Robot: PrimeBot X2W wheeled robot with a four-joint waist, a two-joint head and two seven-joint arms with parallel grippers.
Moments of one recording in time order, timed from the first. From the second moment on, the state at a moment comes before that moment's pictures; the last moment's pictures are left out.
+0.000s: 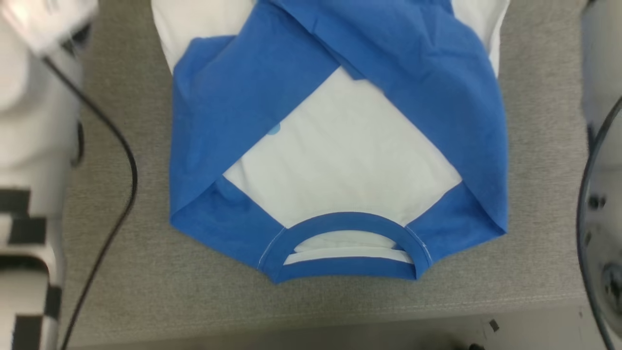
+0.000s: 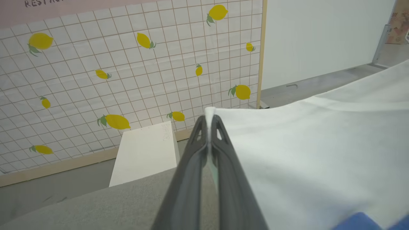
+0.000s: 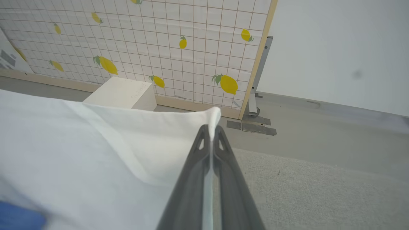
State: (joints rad) left arm -1.24 0.37 -0.35 0.53 -0.34 -0.10 -0.10; right arm -1.34 -0.08 -0.05 0.71 0.04 0.13 0.15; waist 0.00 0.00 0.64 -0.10
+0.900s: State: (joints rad) left arm -0.21 0.47 -0.44 0.04 -0.66 -0.09 -0.10; right arm -0.24 -0.29 0.01 -0.04 0.33 0.13 0.32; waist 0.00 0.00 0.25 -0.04
